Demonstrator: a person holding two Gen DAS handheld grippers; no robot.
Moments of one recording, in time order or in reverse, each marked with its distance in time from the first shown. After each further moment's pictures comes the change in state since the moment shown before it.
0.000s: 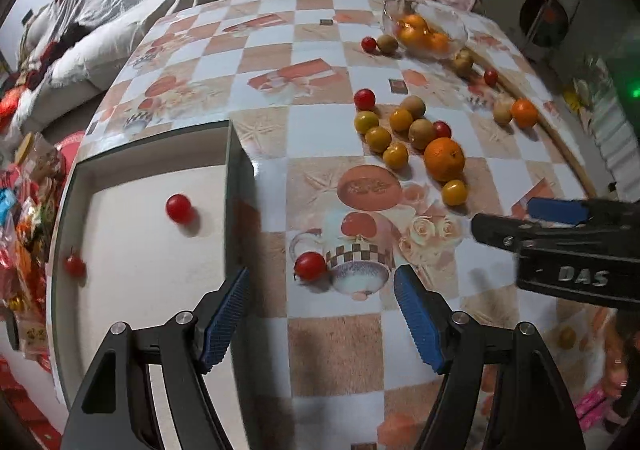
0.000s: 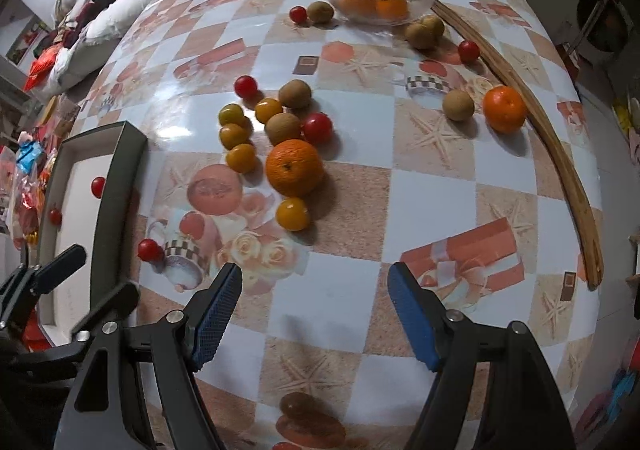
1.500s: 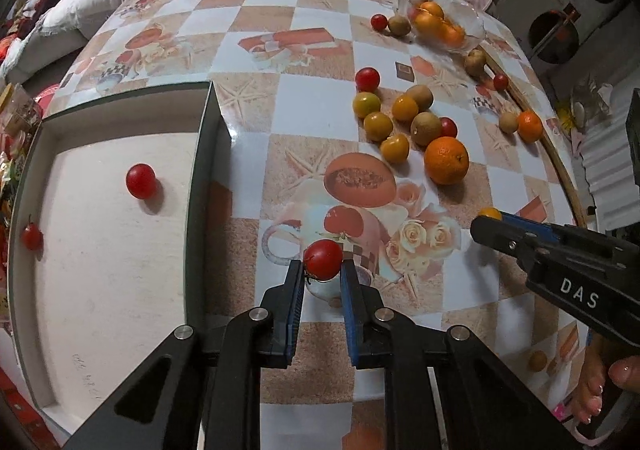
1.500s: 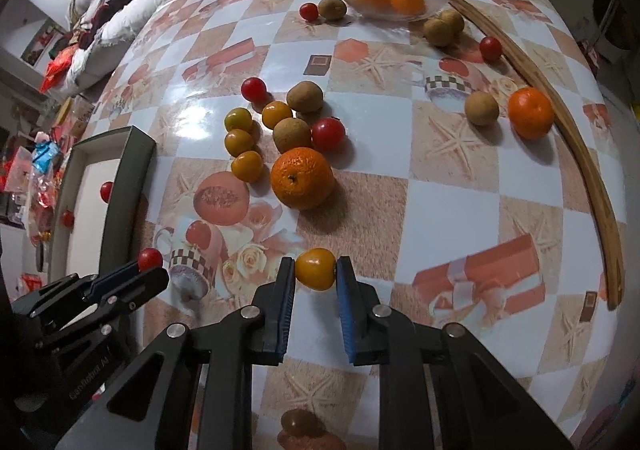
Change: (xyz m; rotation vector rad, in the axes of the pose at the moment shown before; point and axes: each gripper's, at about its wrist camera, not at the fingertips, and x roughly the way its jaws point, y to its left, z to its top) left arm 0.023 0.008 0.012 -0.126 0.103 -0.119; right arm 0.008 -0.002 0.007 -0.012 0.002 0.086
